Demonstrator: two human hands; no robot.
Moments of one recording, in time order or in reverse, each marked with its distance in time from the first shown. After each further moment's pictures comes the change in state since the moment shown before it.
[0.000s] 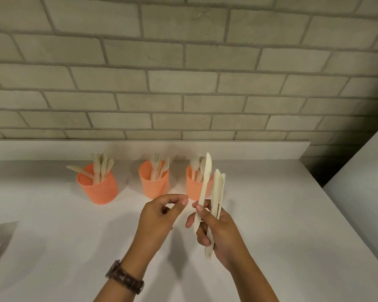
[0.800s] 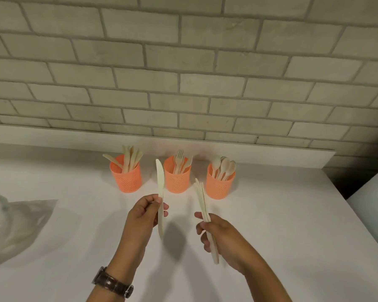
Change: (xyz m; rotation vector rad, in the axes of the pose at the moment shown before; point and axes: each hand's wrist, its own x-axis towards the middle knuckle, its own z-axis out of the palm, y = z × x) left_hand -0.035 -0.019 -0.059 -0.302 0.224 -0.174; right_hand -0.012 0.020 0.018 -0.271 -0.156 0.253
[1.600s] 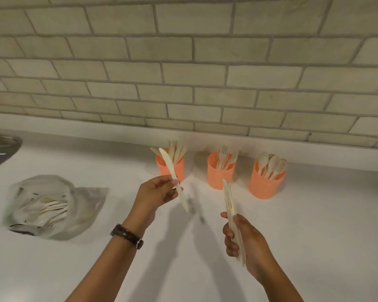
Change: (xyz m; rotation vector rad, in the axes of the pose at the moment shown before) left_hand 0.065 0.013 -0.089 -0.009 -0.011 -0.017; right_hand 0.029 0.029 0.058 0.312 0.010 -0.024
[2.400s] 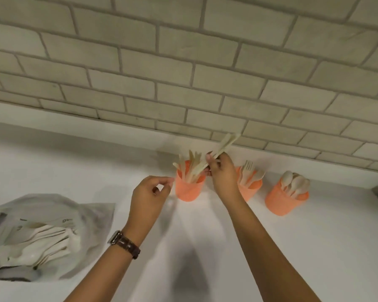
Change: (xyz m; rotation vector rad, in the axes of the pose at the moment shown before) left_hand 0.091 0.002 -0.107 0.436 0.067 0.383; right_hand 0.168 -0.069 0.172 -0.610 0.393 -0.562
